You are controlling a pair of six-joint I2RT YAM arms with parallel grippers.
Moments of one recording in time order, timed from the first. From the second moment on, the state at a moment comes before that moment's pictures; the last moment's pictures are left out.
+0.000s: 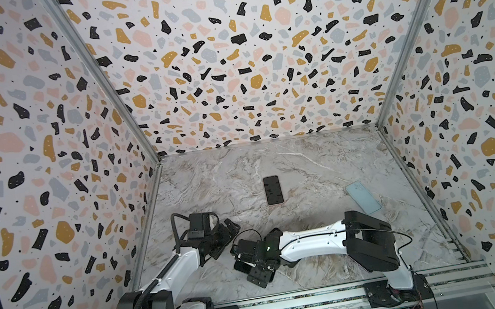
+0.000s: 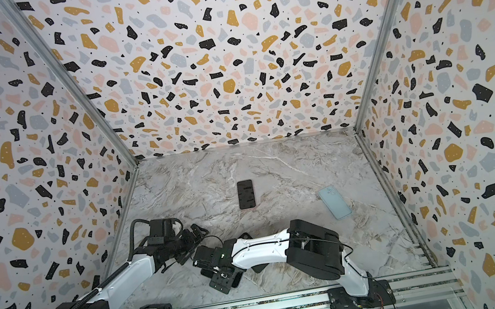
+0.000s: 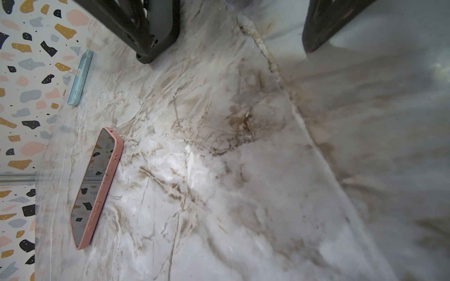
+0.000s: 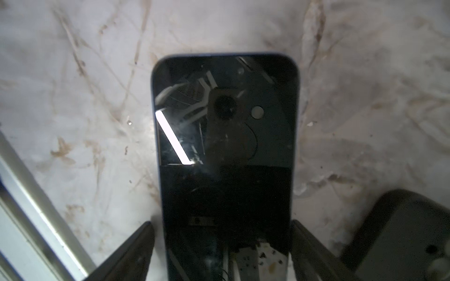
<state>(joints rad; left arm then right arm) -0.11 1.19 0.46 -0.29 0.36 -0.76 1.31 2.05 1.44 -0.64 0.04 0.21</state>
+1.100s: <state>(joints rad) -0.09 1.09 0.29 -0.12 0.53 -0.77 1.17 1.93 1.21 -0.31 -0.16 0.31</state>
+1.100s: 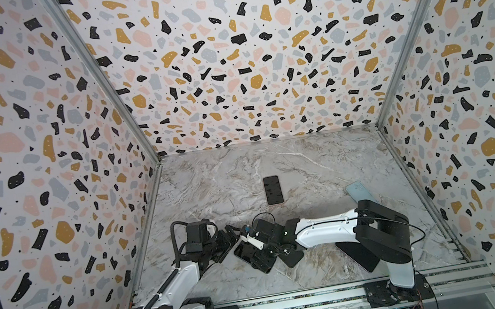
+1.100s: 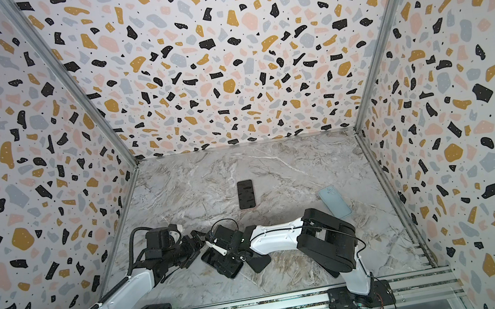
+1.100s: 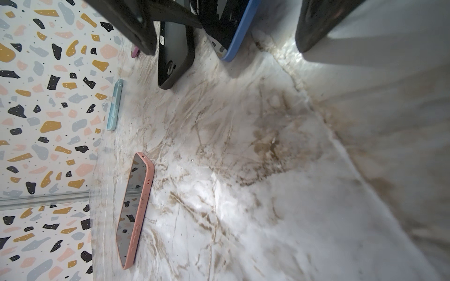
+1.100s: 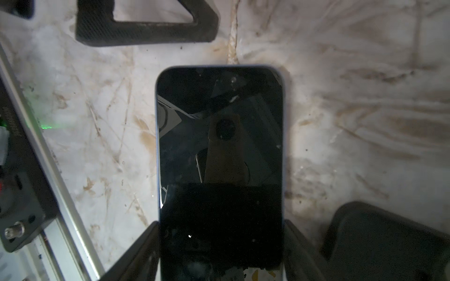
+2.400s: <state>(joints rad) -0.09 0.99 0.18 -0.14 0.70 -0.82 1.16 1.95 1.27 -0.37 -0.19 0.29</state>
